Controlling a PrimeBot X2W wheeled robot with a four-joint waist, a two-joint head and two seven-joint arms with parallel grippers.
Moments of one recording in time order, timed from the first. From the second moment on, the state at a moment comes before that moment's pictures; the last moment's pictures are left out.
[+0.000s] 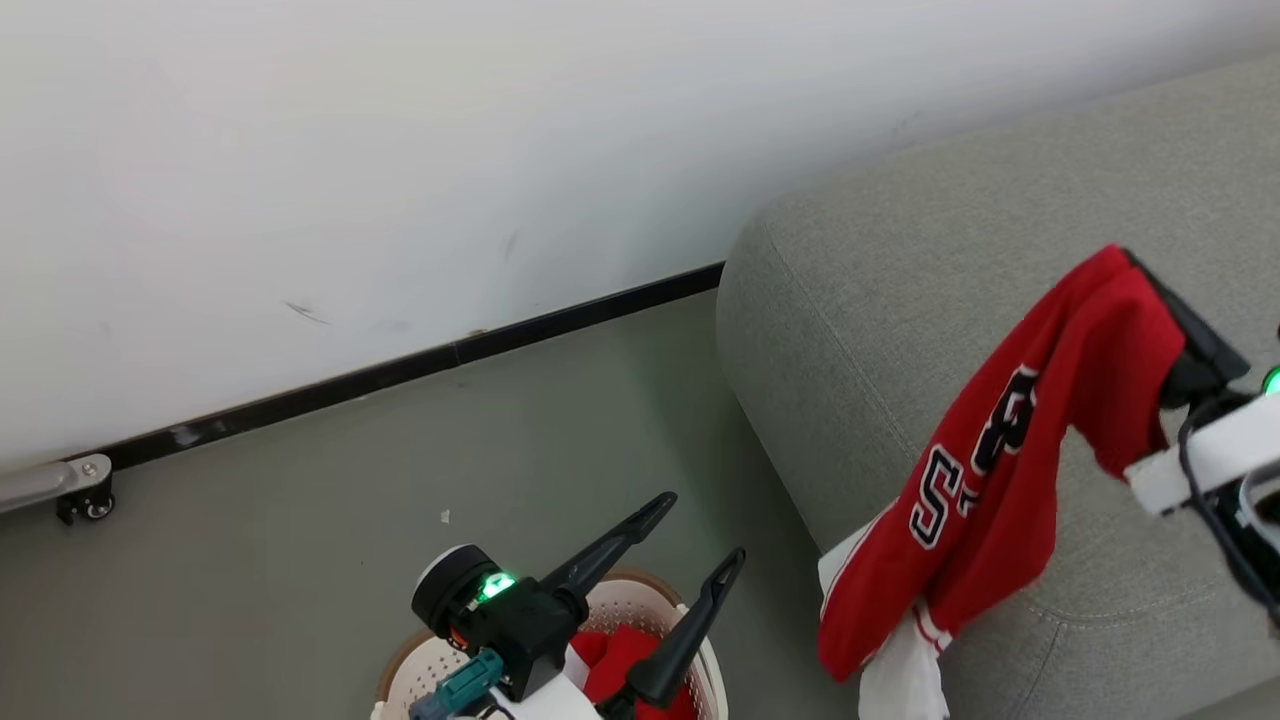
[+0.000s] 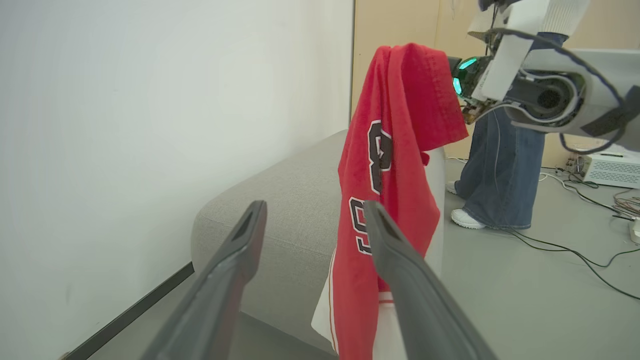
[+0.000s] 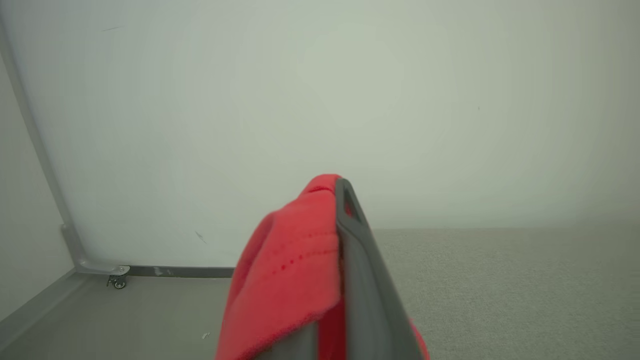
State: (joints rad) left arm -0.23 0.11 -0.67 0.02 -0.38 -0.11 -0.21; right arm -0.34 -0.48 0.25 0.12 0.51 0.13 -0.25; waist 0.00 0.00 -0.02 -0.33
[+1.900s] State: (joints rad) left arm -0.42 0.12 -0.83 -0.20 -0.27 -0.11 -0.09; right arm -0.78 -0.63 0.01 0.75 0.48 0.13 -0.22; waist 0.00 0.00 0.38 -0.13
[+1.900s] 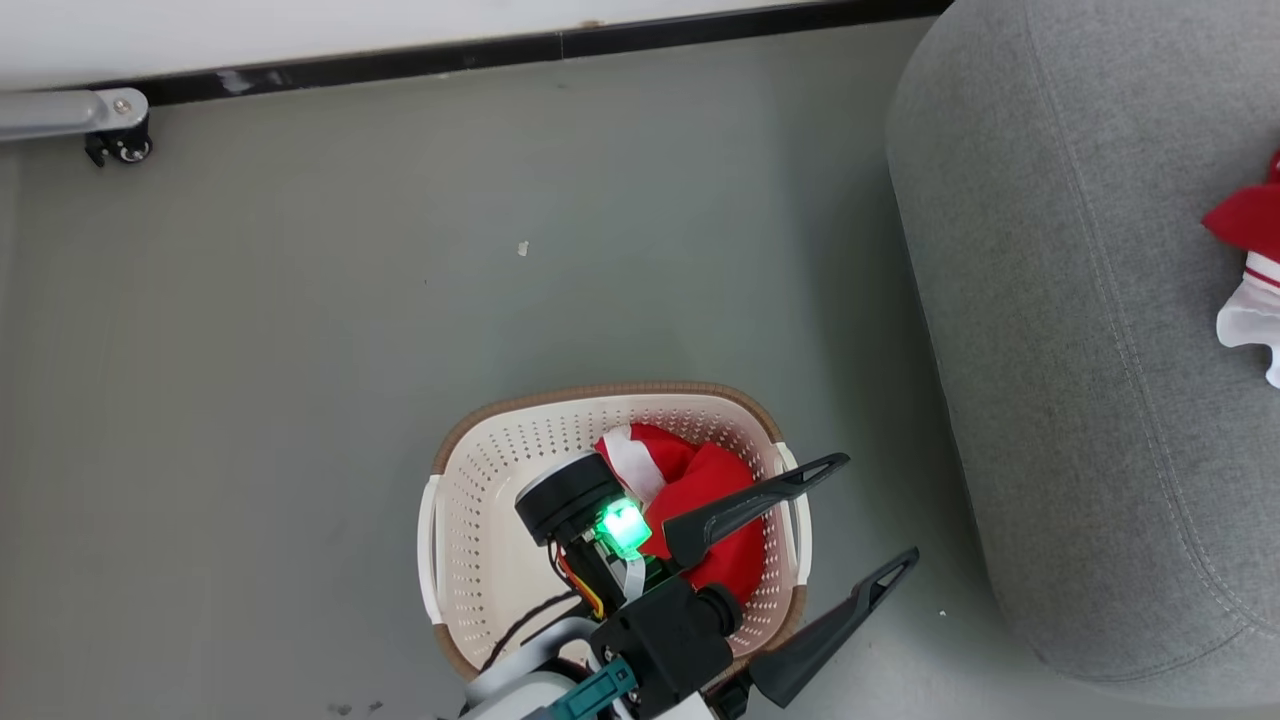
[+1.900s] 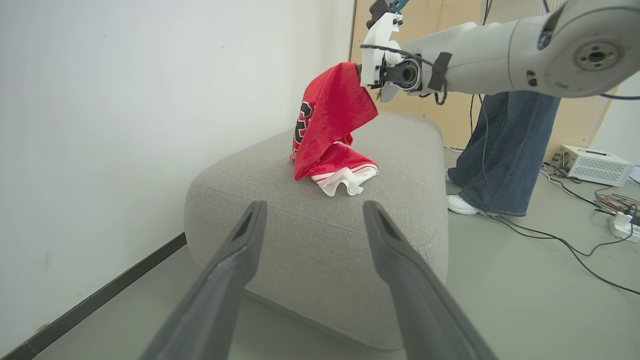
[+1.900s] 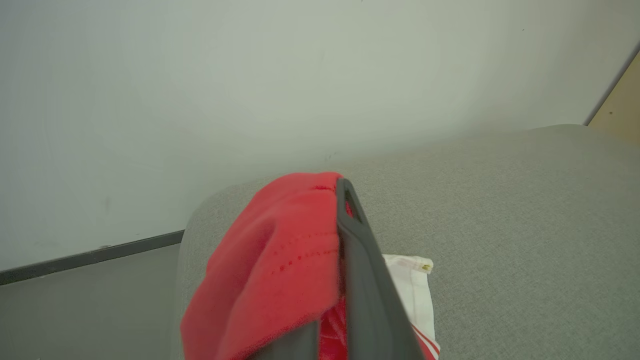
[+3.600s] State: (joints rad) left arm -0.51 0.13 -0.80 -0.03 -0.30 -0.12 -0.19; right arm -0.42 -0.55 -0.04 0.89 0.54 0.13 -0.25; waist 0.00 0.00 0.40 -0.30
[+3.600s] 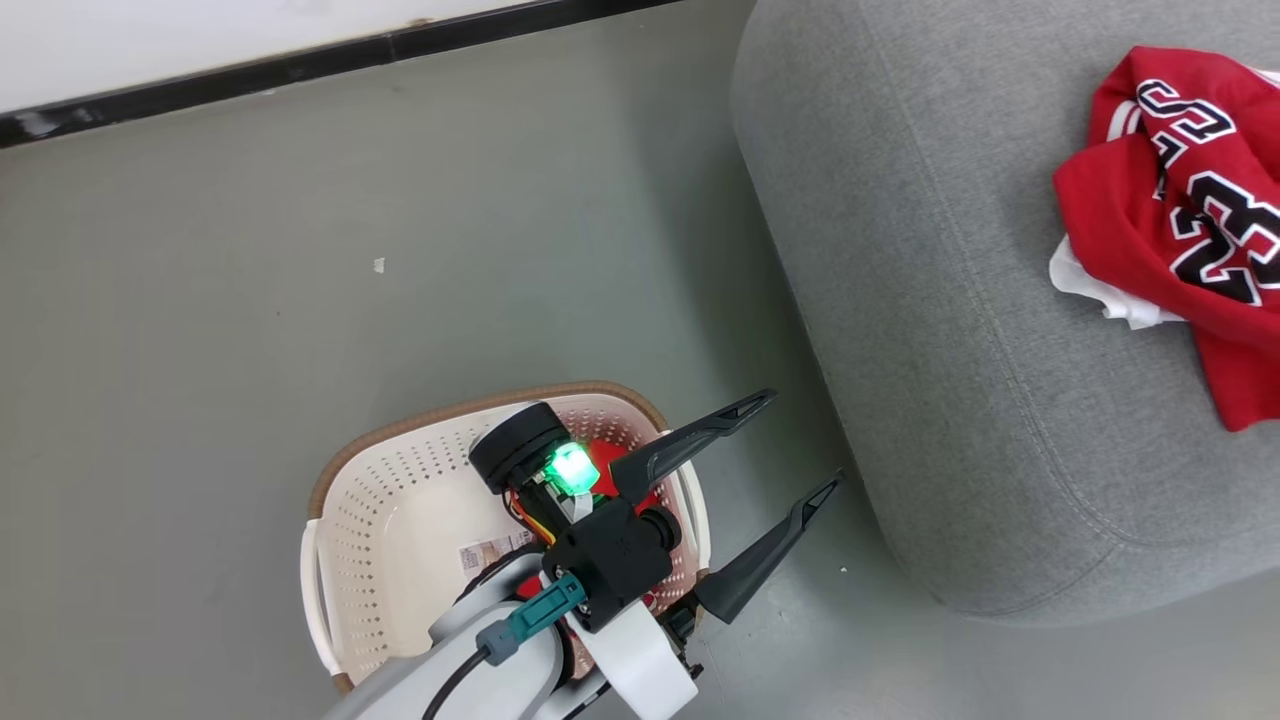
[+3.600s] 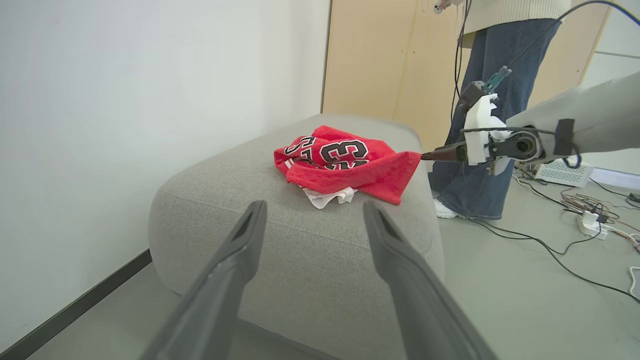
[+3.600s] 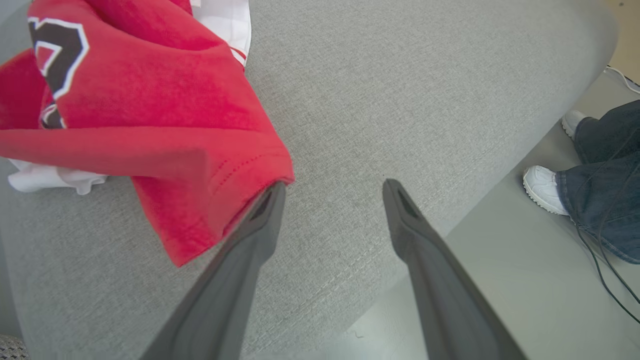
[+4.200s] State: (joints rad) left arm -0.51 0.14 -0.77 -0.02 -0.31 -0.12 -0.21; right arm -0.42 -0.58 0.08 0.70 0.56 0.13 -0.21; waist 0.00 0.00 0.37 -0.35
